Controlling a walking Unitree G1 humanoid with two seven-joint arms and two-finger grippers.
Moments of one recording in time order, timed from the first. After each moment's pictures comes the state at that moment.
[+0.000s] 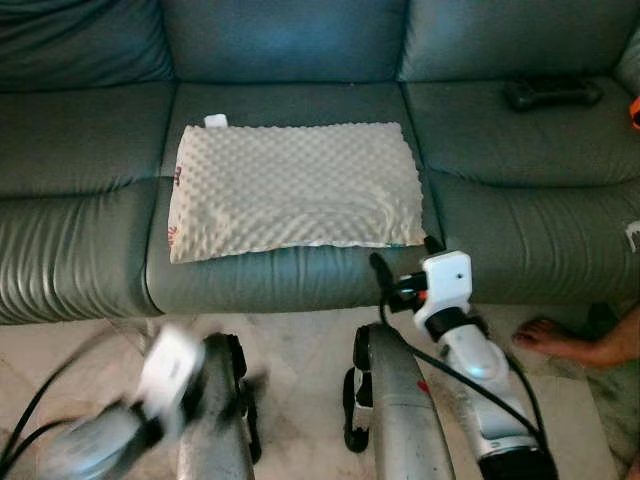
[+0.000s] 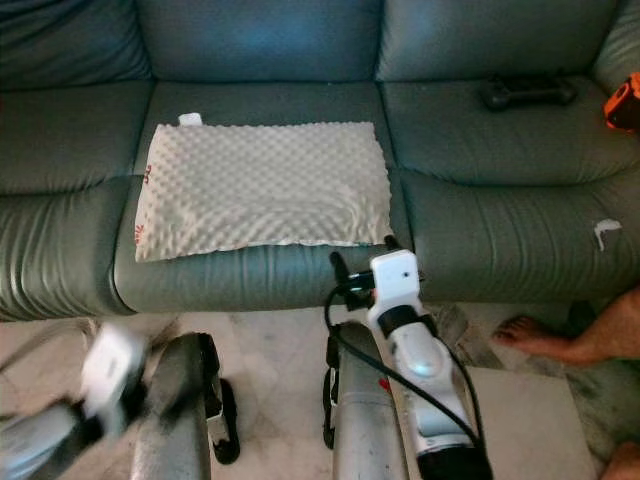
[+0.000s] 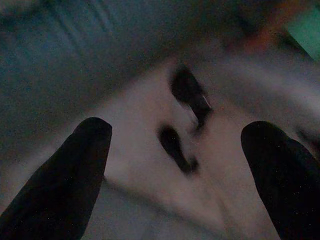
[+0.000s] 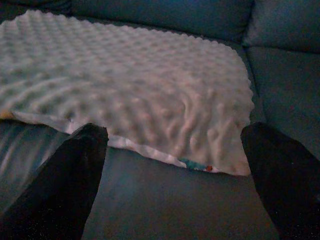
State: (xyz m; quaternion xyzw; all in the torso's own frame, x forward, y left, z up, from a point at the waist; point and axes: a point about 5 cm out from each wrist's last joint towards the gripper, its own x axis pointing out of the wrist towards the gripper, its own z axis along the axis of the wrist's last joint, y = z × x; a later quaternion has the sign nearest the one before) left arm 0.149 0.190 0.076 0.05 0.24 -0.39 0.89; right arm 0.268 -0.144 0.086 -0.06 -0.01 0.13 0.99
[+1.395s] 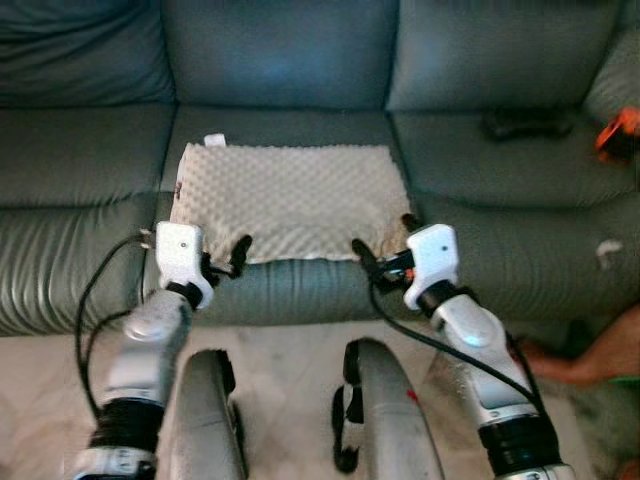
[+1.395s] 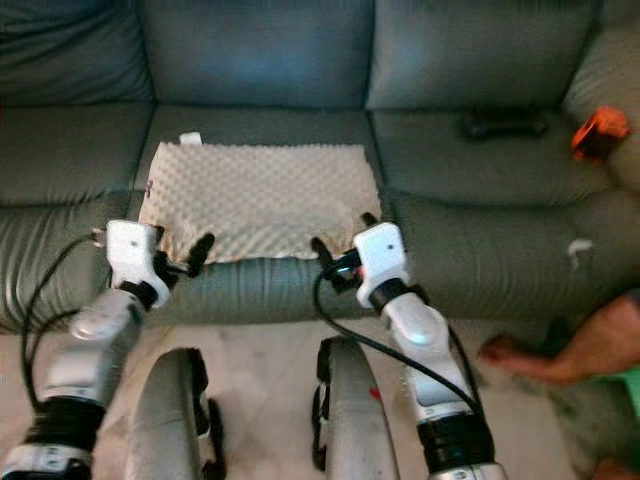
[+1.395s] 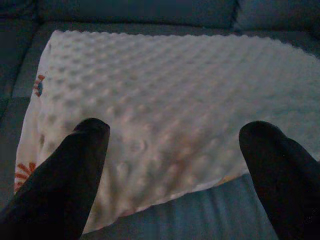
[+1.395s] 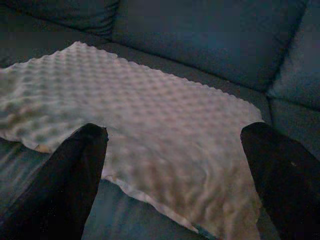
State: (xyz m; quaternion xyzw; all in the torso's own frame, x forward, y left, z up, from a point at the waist) left arm 0.304 0.170 0.079 0.02 0.06 -0.13 0.99; right arm 0.289 -0.126 0.106 -0.08 -0.02 0.22 0.97
